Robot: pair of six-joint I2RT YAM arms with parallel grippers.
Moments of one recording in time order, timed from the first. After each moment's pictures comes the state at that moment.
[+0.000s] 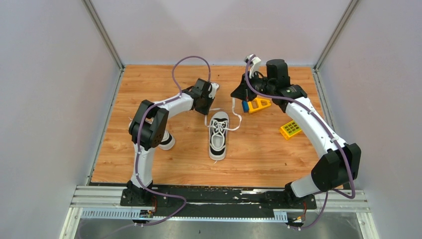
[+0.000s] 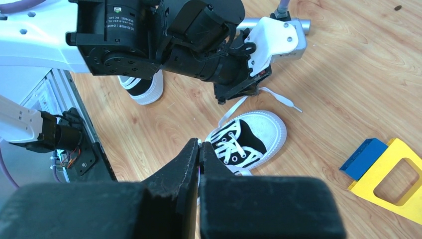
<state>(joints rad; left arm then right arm) -0.53 2.10 1.50 -0.36 0.05 0.01 0.36 1.47 1.39 -0.40 -0.65 0.10</state>
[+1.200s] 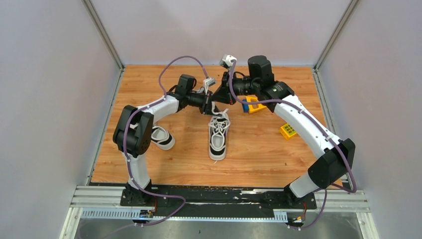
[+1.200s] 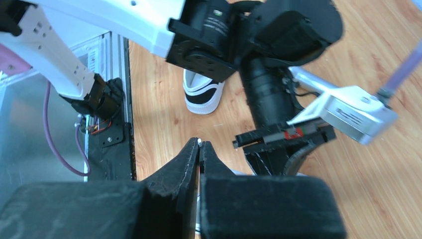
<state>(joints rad) -0.42 1.90 1.30 -0.08 1.05 -0.13 0.54 1.53 1.53 -0.38 -0.80 -0.03</state>
